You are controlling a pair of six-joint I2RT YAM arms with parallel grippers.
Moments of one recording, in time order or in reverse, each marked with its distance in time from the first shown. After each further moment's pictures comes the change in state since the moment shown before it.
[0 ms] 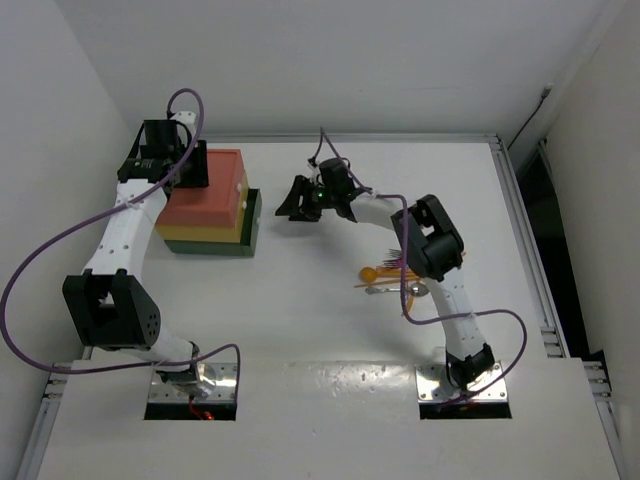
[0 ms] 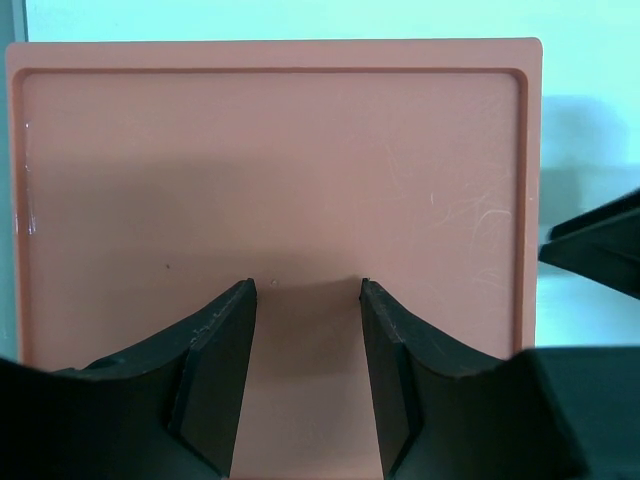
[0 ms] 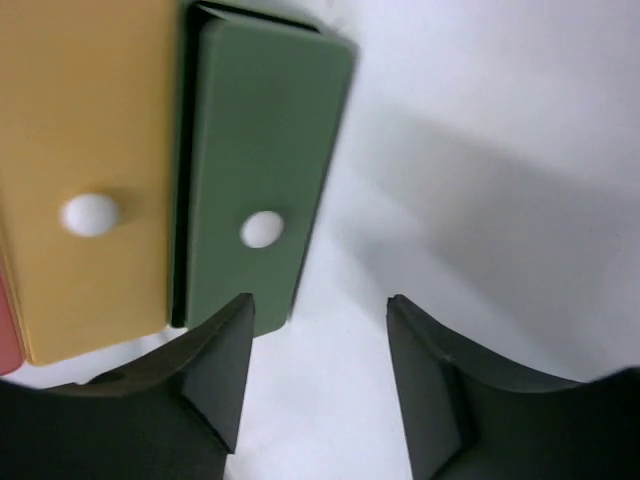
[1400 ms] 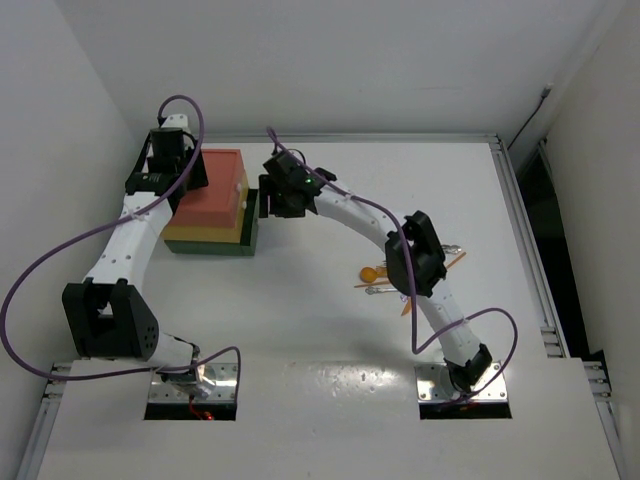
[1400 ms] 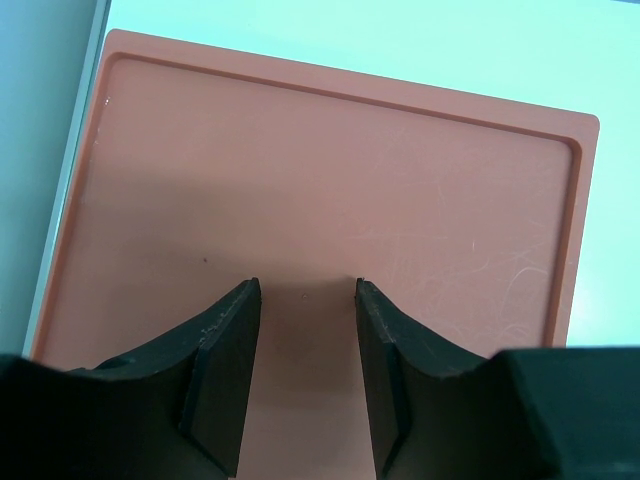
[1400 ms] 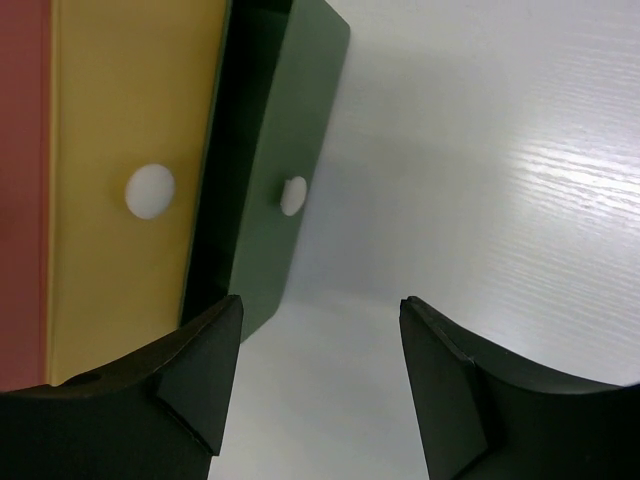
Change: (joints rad) left arm -0.035 -0.045 -0.142 0.181 -0.187 -0.138; right arm 0.247 -0.058 0.479 -0.809 0.653 -0.224
